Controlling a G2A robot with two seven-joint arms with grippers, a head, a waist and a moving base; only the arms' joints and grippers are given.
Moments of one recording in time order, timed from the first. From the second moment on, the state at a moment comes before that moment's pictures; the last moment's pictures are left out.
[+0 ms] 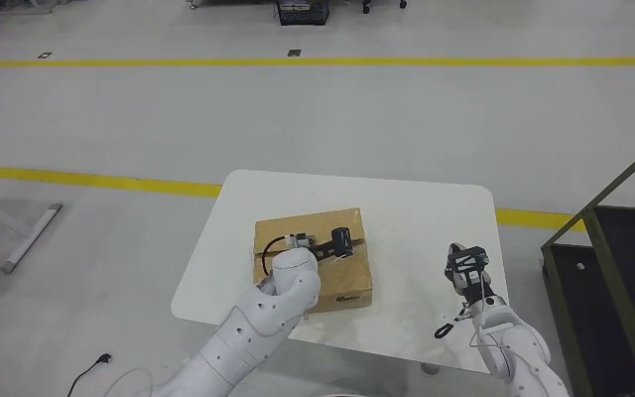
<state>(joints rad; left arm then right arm) 0.86 -1.48 -0.80 -1.25 2.03 -0.47 -0.87 -1.56 -1.21 1.57 -1.61 -1.46 -0.14 0.01</state>
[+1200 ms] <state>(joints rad) 0.95 -1.50 -0.80 -1.57 2.02 -0.62 -0.91 -1.63 -1.21 1.64 -1.70 -1.40 -0.13 0.01</state>
